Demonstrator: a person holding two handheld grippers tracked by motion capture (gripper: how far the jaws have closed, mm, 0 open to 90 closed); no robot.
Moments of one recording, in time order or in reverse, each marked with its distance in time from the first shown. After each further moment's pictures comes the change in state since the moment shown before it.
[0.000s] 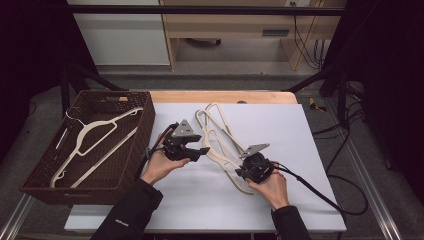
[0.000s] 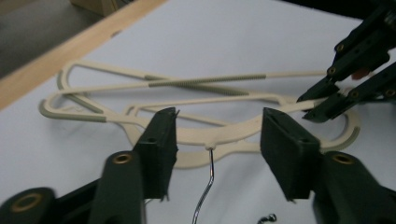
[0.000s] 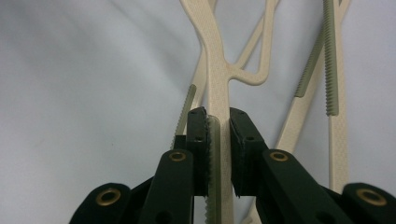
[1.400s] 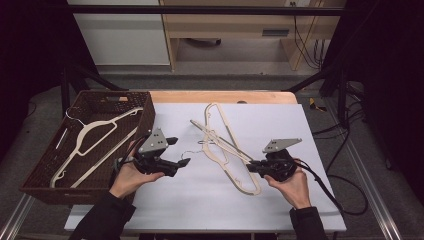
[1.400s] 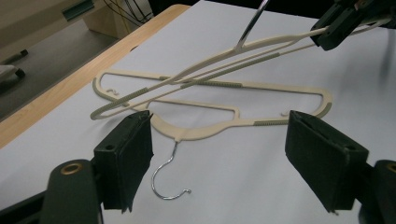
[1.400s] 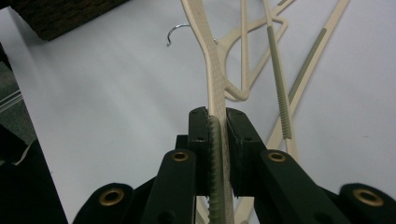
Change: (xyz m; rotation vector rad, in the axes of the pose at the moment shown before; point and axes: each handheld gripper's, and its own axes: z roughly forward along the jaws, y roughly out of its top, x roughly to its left) left arm -0.008 -0.023 -0.066 -0.026 0.022 0.071; right arm -0.019 -0.007 -0.067 -0.183 0.142 0.006
